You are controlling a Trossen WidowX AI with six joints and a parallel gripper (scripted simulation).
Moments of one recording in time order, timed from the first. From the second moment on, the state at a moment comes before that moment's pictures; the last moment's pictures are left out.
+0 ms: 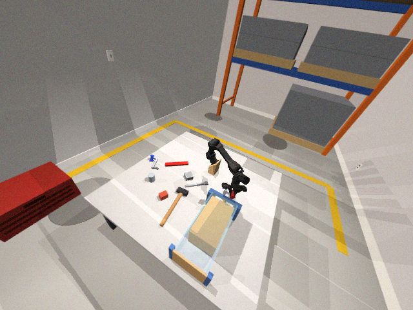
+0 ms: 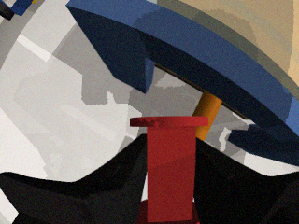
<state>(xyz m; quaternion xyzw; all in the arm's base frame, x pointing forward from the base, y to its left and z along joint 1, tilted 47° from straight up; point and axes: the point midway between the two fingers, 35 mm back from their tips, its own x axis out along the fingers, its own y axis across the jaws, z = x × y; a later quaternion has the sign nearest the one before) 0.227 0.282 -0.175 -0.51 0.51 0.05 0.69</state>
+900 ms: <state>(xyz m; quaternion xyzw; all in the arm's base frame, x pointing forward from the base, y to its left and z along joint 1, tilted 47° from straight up) 0.203 0.302 -0.197 -0.49 0.51 0.05 0.70</state>
